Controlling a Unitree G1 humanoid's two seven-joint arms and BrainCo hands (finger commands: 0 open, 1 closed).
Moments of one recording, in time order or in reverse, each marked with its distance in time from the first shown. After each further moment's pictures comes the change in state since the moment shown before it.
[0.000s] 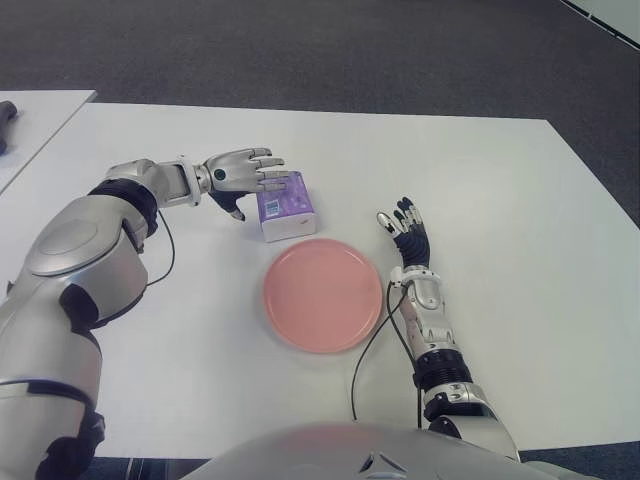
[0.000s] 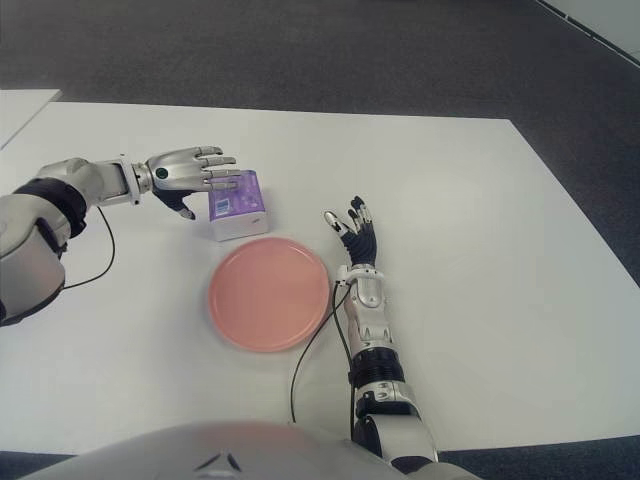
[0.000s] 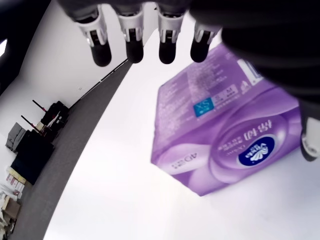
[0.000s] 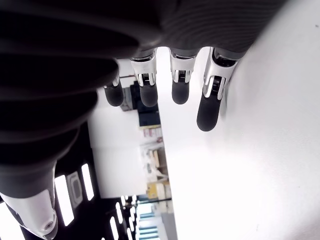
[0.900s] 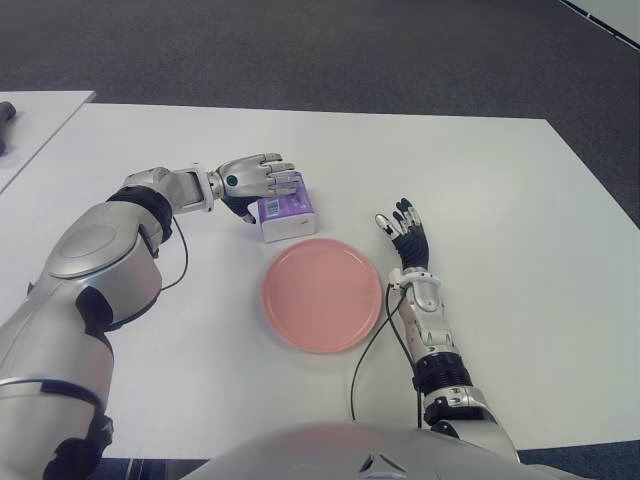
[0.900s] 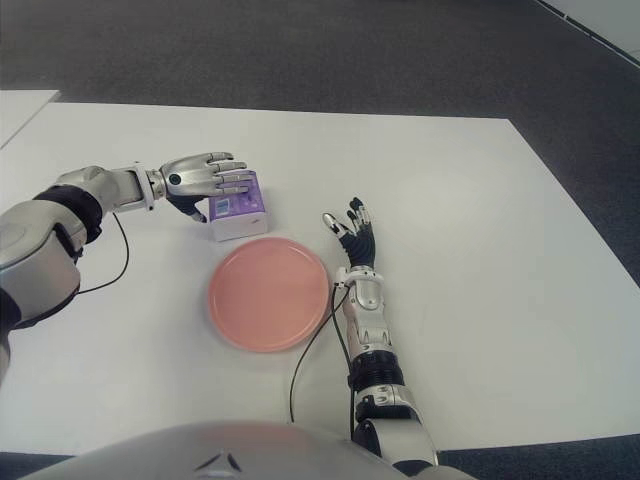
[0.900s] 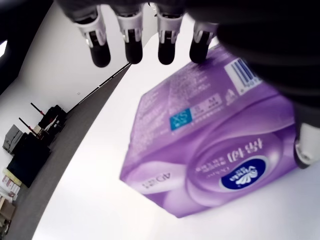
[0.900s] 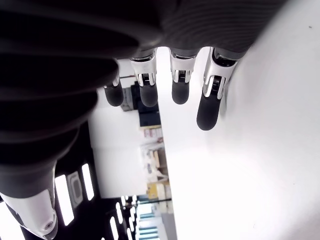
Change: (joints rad) left arm 0.026 -0.055 0.009 0.011 -0.019 0.020 0.001; right arm 0.020 0.001 0.023 -0.022 -0.002 0.001 -0.013
